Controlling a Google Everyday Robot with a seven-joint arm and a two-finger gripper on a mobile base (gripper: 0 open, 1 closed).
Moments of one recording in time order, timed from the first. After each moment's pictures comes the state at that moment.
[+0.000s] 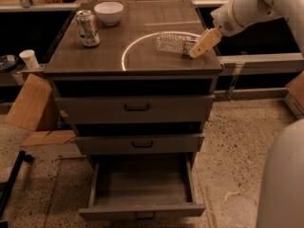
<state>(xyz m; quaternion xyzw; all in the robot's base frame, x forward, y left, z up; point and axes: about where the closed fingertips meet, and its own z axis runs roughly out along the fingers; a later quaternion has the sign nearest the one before) 0.764 -0.179 0.903 -0.49 0.77 0.07 0.40</state>
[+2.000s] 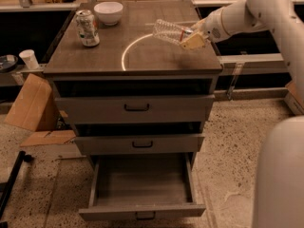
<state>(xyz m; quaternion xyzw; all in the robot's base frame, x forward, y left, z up) 0.785 -0.146 0.886 -0.48 0.74 0.14 0.44</state>
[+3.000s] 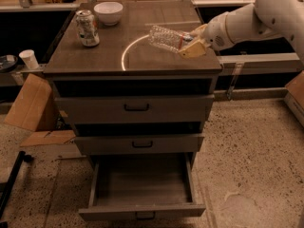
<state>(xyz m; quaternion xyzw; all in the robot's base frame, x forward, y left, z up) 0.721 -0.128 0.891 -0.50 0.73 0.15 0.44</state>
